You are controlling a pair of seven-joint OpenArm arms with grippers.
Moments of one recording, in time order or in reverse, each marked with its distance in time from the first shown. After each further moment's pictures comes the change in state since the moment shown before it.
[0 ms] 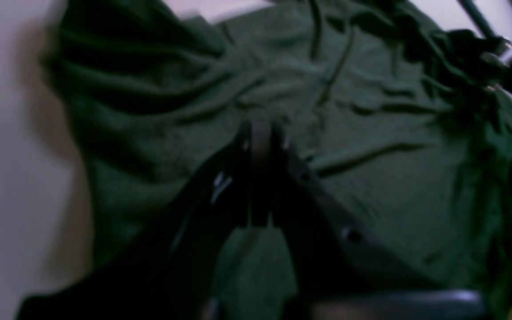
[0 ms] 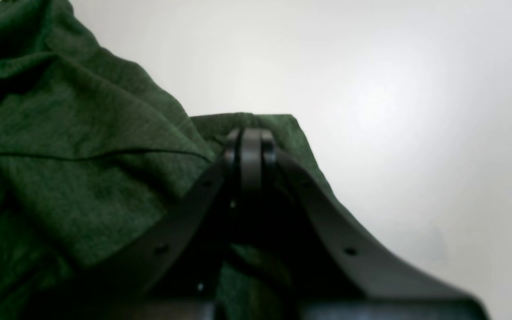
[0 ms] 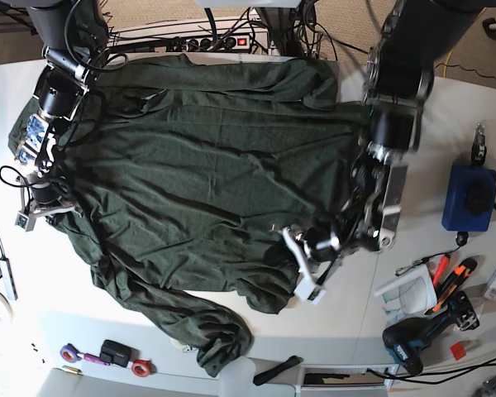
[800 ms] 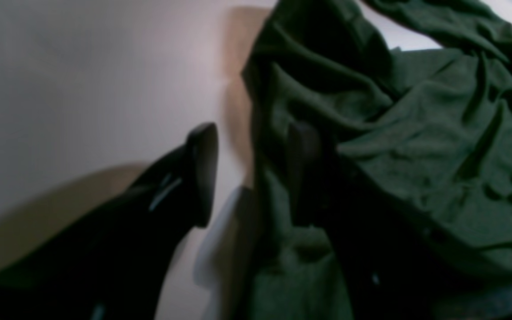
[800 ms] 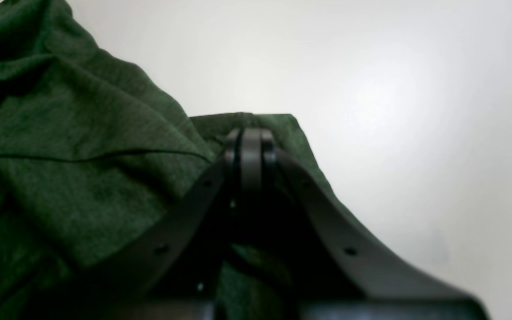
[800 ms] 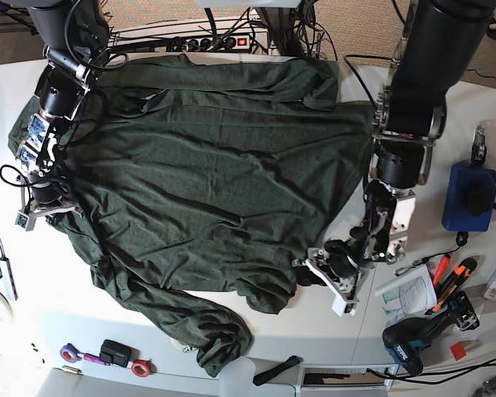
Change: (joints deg) left arm -7.6 -2.5 -0.1 -18.6 4.5 13.4 -13.3; right arm -0.1 -0.5 0.0 0.0 0.0 -0.2 0.7
